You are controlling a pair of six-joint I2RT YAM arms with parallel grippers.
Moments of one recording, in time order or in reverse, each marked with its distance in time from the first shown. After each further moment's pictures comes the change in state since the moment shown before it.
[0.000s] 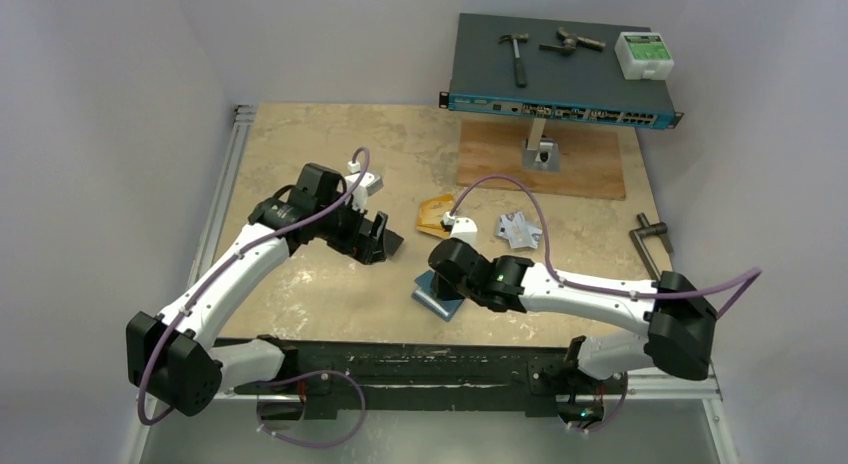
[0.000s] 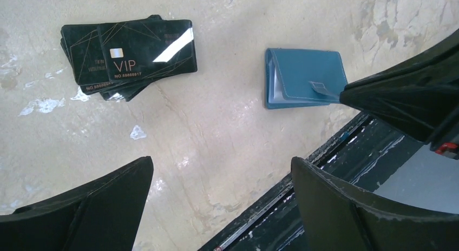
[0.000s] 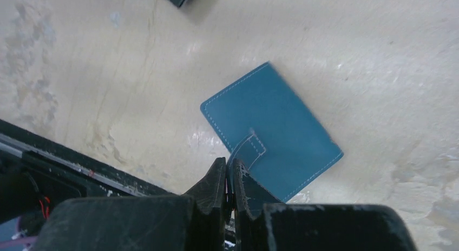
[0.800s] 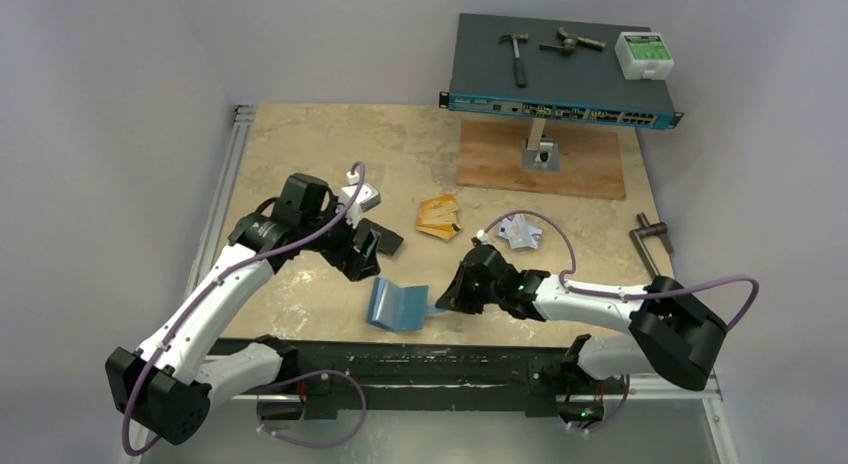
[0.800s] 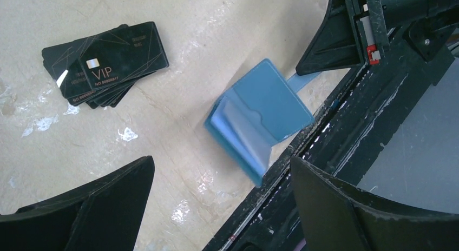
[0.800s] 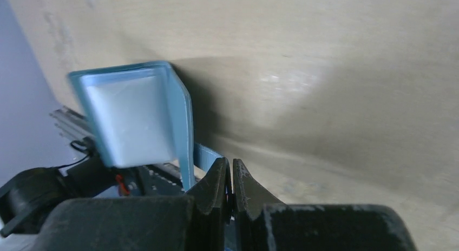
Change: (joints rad) left arm -0.002 -0.152 -0.025 -0.075 0.104 0.165; right arm -0.190 -0.005 -0.332 0.385 -0.450 0.288
